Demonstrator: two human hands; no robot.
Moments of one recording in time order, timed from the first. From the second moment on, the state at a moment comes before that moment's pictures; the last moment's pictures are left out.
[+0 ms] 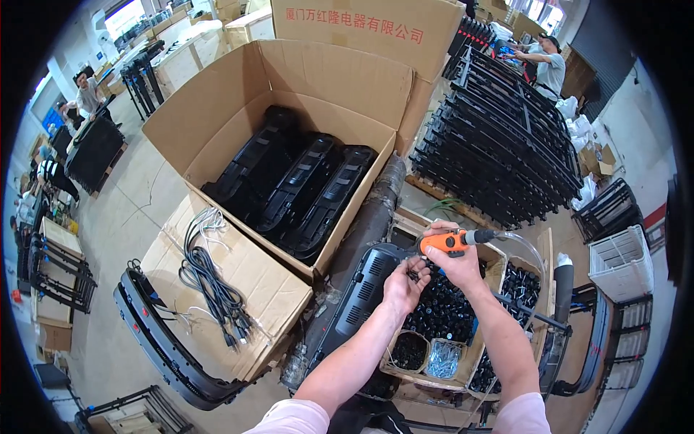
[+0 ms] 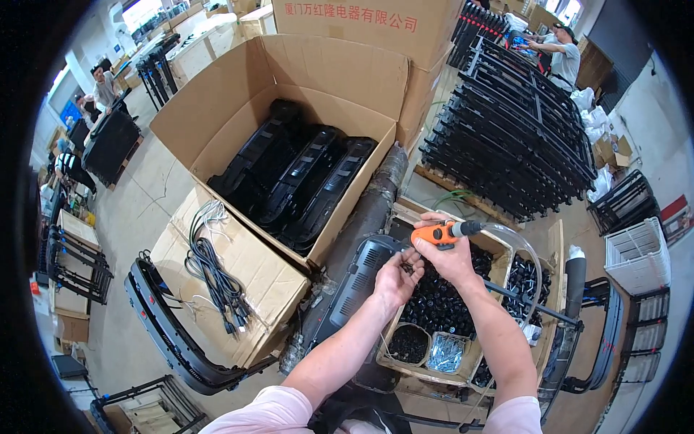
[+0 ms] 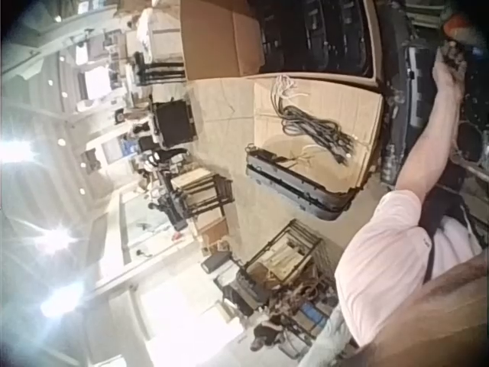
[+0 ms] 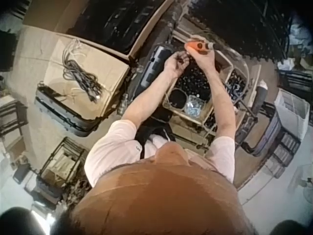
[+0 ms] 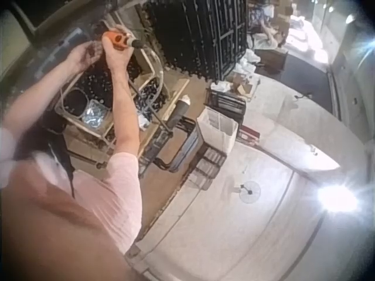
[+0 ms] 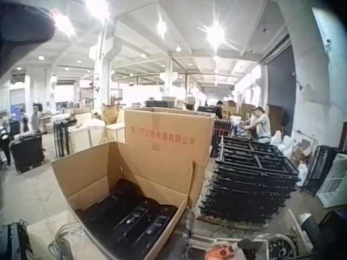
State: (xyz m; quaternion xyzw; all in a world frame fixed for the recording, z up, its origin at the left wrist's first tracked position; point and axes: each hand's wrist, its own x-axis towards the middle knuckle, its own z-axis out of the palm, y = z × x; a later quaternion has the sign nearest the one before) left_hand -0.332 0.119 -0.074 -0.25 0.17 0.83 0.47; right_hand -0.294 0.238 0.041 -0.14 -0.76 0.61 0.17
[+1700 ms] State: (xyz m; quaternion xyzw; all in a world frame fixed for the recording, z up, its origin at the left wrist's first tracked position) left_hand -0.321 0.057 -0.074 -0.24 0.31 0.81 0.43; right_hand -0.340 0.248 0.005 -0.18 -0.79 0.58 0.08
